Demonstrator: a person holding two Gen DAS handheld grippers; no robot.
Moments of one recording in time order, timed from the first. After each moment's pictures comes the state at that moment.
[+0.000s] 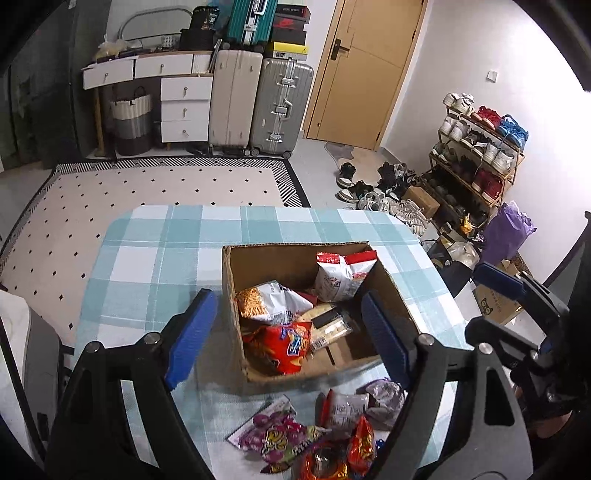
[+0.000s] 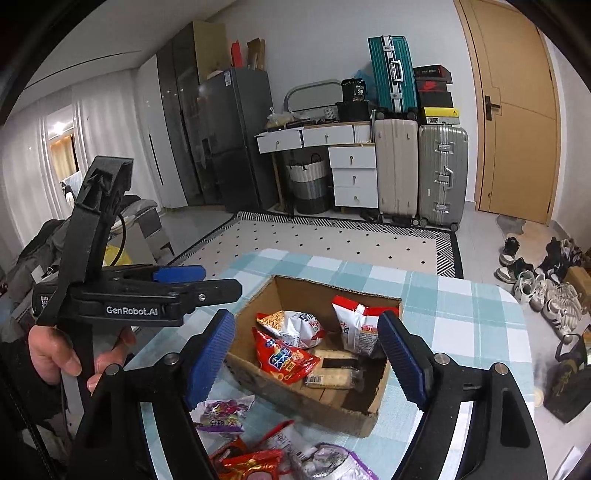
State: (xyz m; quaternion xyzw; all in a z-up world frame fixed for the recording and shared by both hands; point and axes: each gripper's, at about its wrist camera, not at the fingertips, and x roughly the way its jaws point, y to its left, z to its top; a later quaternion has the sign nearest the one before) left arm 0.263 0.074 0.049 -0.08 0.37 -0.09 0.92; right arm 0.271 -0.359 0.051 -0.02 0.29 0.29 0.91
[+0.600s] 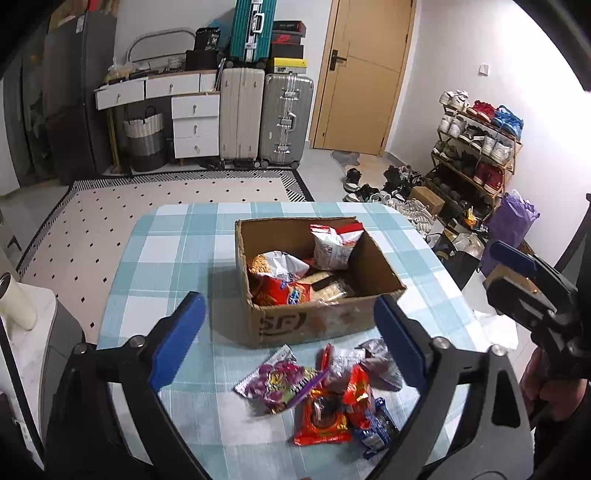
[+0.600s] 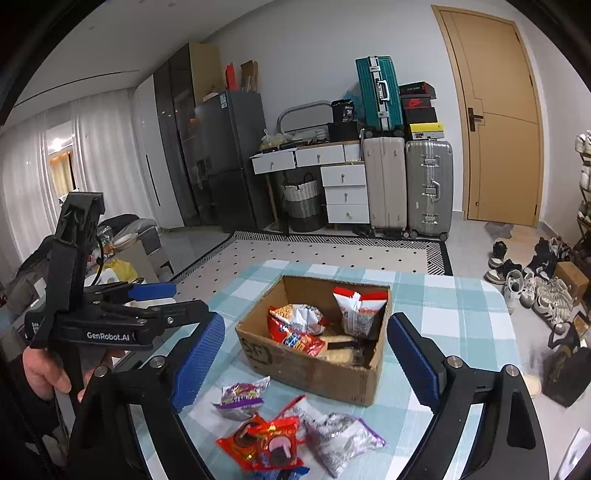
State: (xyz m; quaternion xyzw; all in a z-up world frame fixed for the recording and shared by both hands) left arm 0.158 0.060 0.062 -0.05 0.34 -0.07 0.94; right arm 0.190 -0.390 0.063 0.00 0.25 0.28 0.93
